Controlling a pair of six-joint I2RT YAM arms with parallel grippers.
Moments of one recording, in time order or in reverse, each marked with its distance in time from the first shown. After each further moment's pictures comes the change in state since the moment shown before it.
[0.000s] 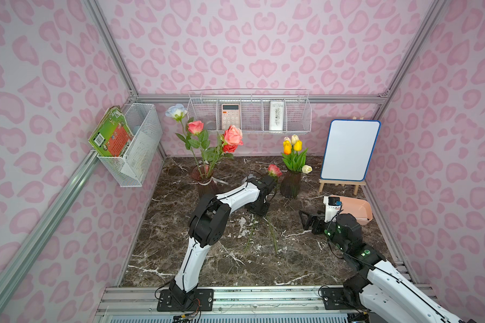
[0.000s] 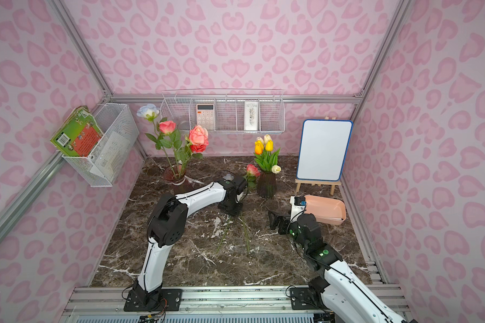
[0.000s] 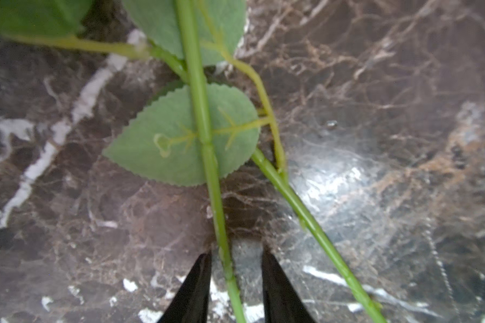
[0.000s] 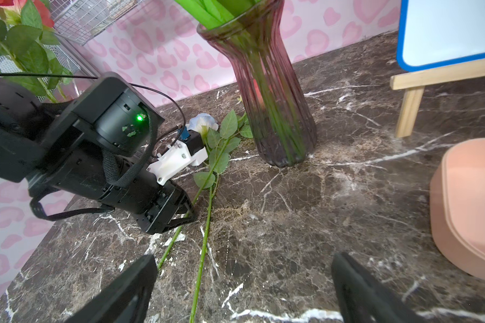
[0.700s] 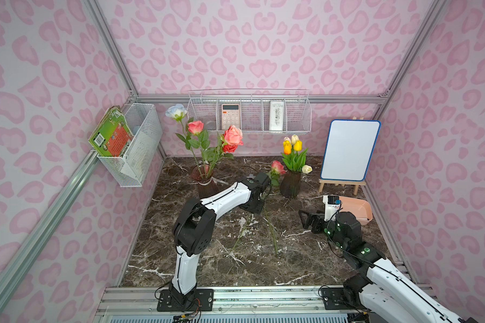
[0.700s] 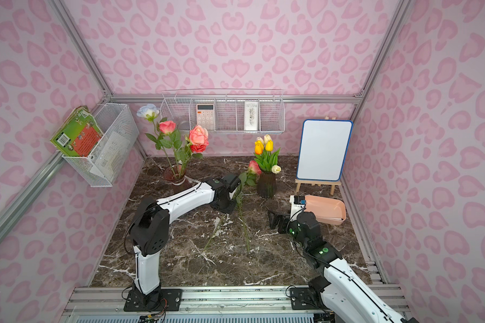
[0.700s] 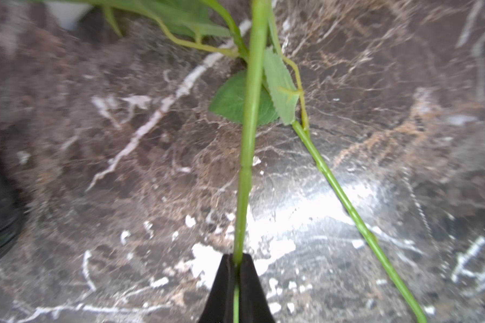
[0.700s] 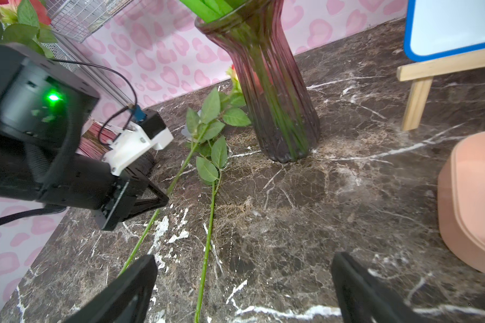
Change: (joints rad) left arm 0.013 -0.246 -0.172 0.051 -0.066 0.002; right arm -0.012 0.026 0.023 -0.020 -0.035 0.017
